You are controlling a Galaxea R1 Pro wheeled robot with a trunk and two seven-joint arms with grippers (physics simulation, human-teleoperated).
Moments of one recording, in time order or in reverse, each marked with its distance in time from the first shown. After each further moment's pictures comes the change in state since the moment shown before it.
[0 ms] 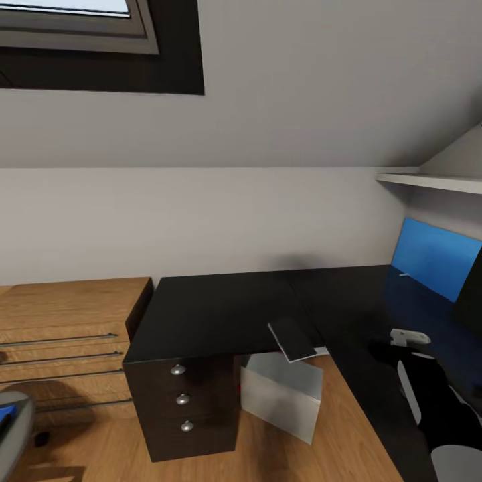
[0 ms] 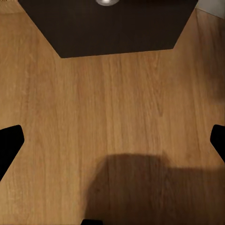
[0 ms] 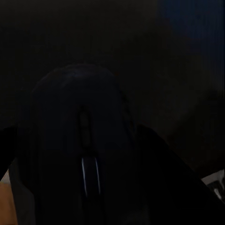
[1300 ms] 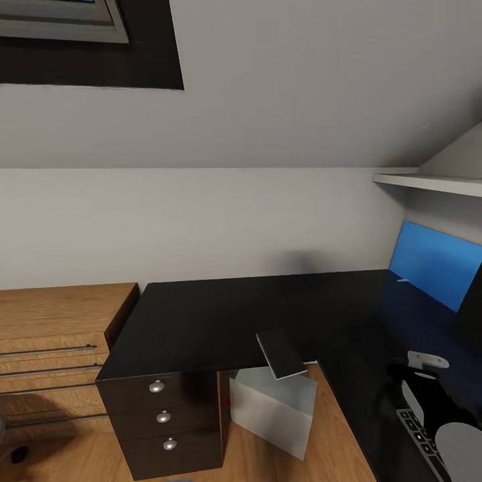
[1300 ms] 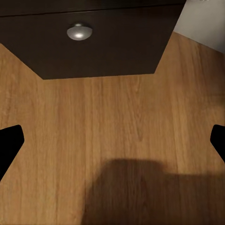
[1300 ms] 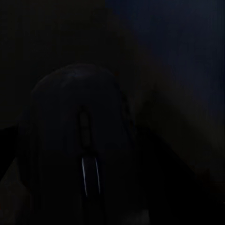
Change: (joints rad) left arm 0.000 -0.001 0.001 -0.002 0.006 -0.040 -0.002; right arm -0.154 -0.097 -0.001 0.602 0.003 -0.383 -0.200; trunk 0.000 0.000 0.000
